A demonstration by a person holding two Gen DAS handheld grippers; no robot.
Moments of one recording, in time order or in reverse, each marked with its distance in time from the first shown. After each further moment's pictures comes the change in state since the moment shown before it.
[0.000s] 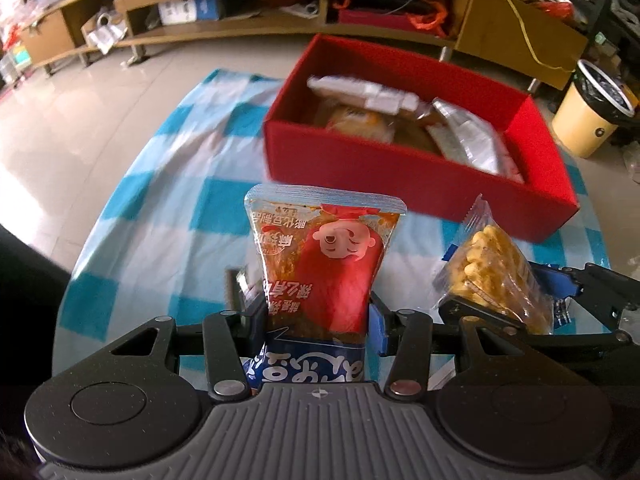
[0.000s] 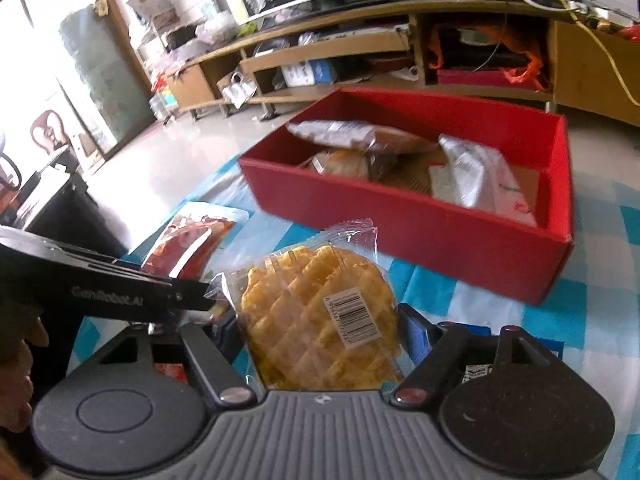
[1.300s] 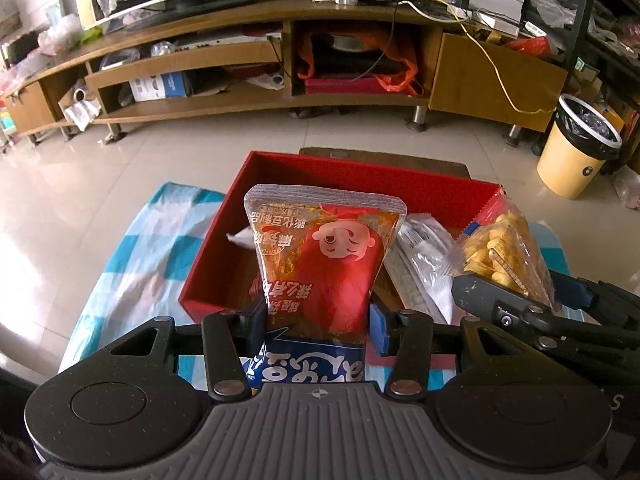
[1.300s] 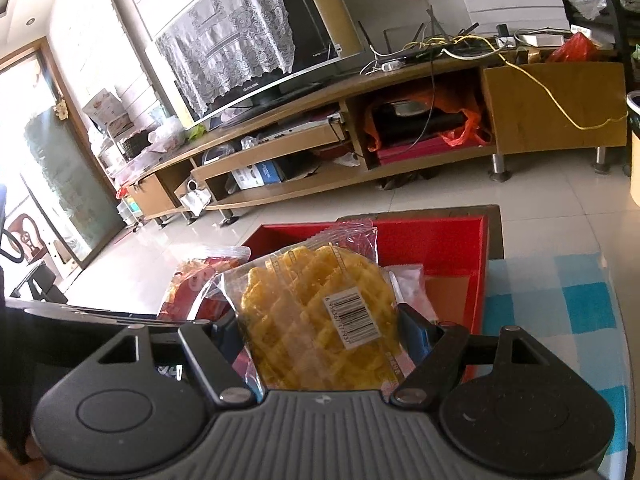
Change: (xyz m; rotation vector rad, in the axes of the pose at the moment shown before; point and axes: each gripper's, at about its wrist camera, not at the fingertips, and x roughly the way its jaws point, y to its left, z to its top) left arm 0.011 -0.056 0.087 0.055 -0.163 -0.001; right arm -0.023 -0.065 0.070 0.172 -0.247 -0.056
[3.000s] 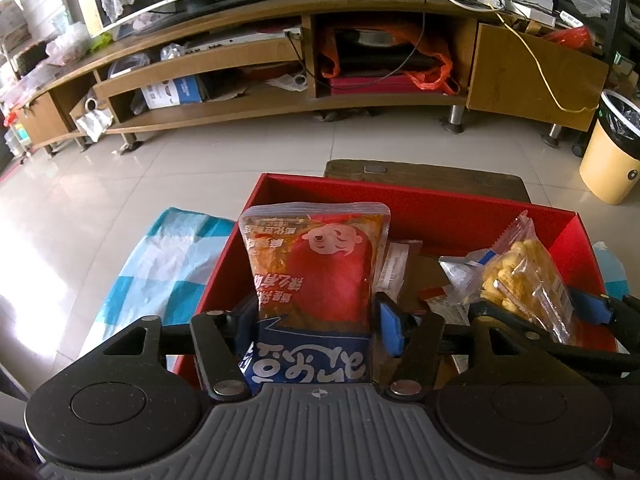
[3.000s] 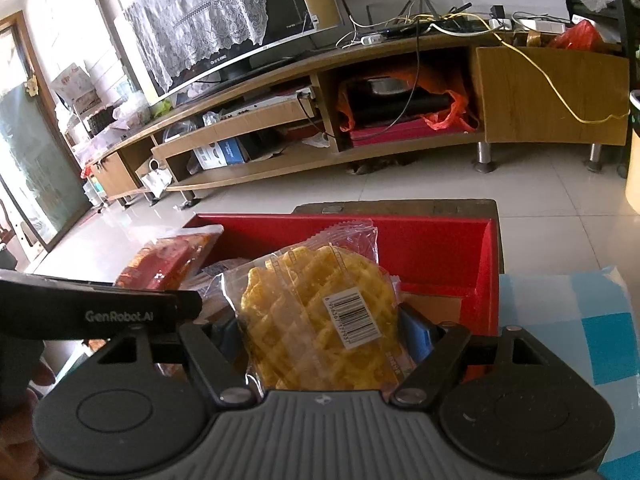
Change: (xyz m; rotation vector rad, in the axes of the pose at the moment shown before) left arm 0.064 0.004 0.034 0.013 0.004 0.103; right arm 0.080 -0.020 0.012 -0.032 0.062 -0.095
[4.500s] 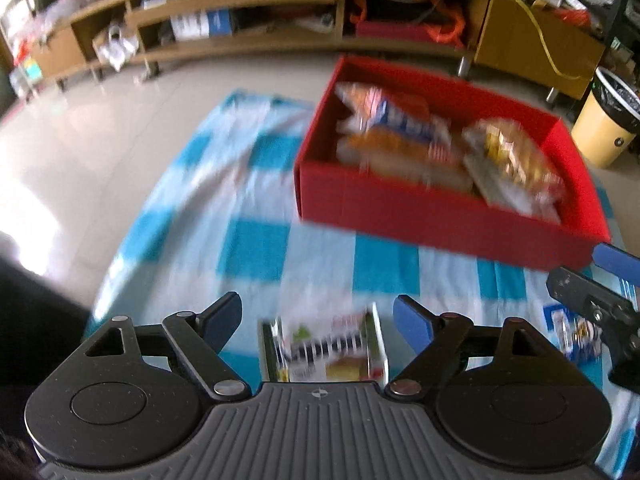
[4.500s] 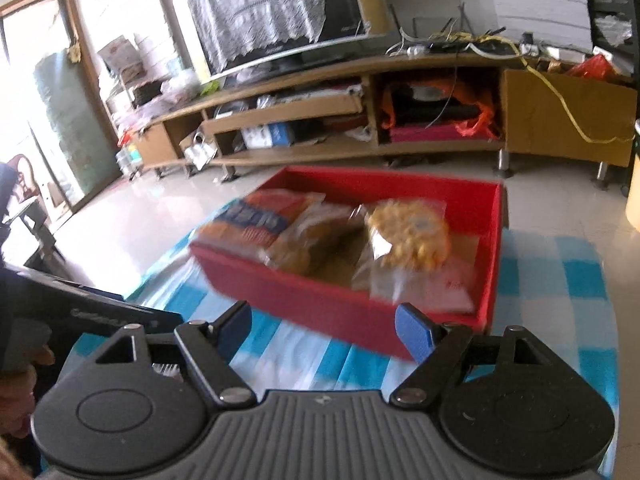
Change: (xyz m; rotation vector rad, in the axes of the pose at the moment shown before) left arm -0.062 0.072 -0.104 -0.073 0.167 -0.057; right arm -0.099 0.053 -0.067 -0.115 0.017 0.055
